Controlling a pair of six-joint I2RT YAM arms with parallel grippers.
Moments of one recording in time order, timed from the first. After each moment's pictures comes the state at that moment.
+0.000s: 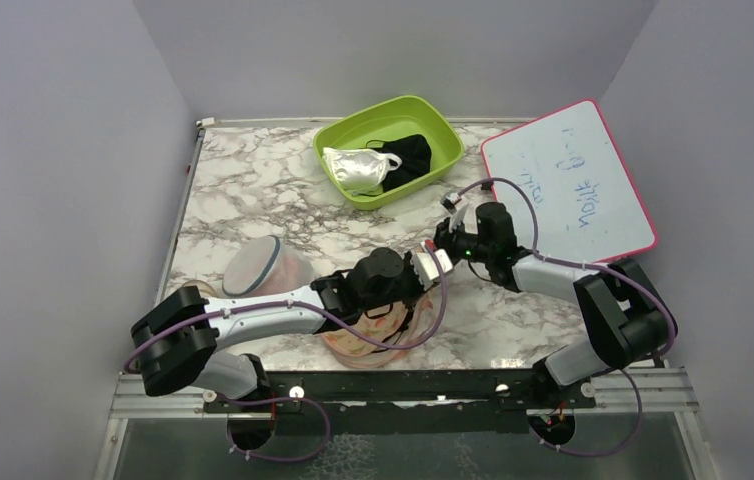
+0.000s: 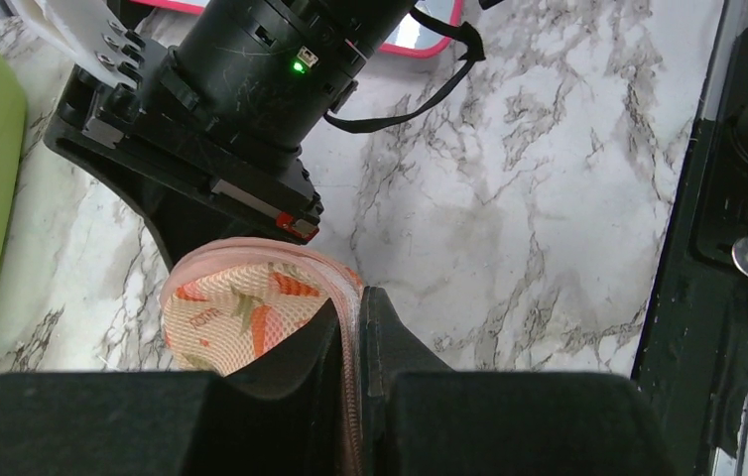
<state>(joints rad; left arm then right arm) -1.11 1.37 0.76 0.26 0.04 0.10 0.44 1.51 0.59 0.45 -0.59 0.18</state>
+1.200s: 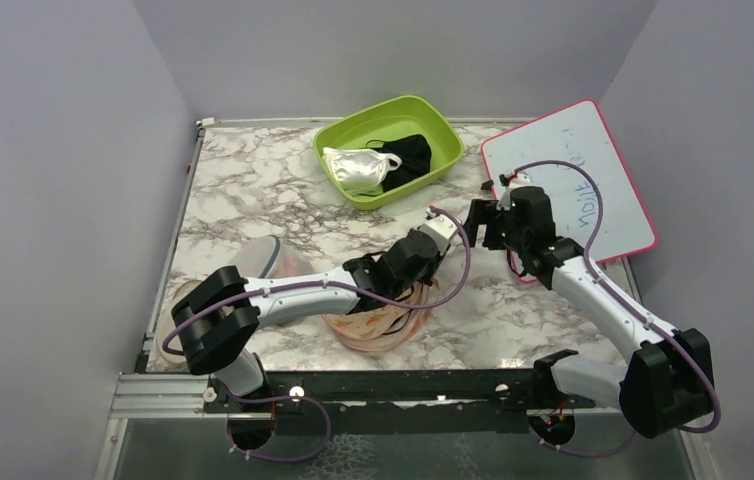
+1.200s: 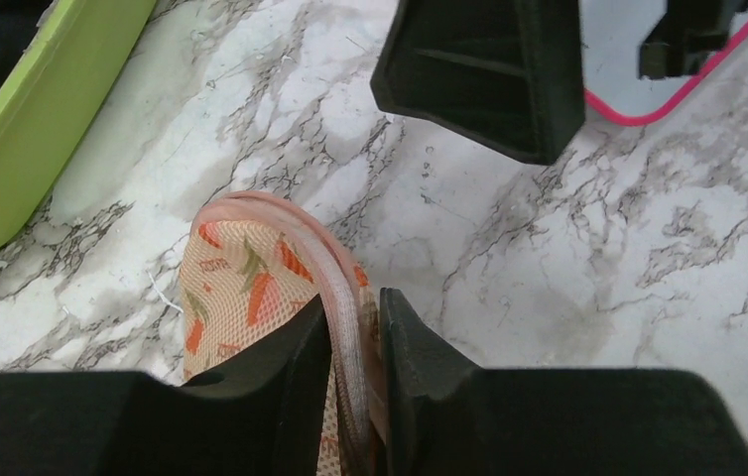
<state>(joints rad) -1.10 1.58 0.99 0.11 -0.34 -0.19 0.33 1.18 0.75 -0.19 0.00 0.29</state>
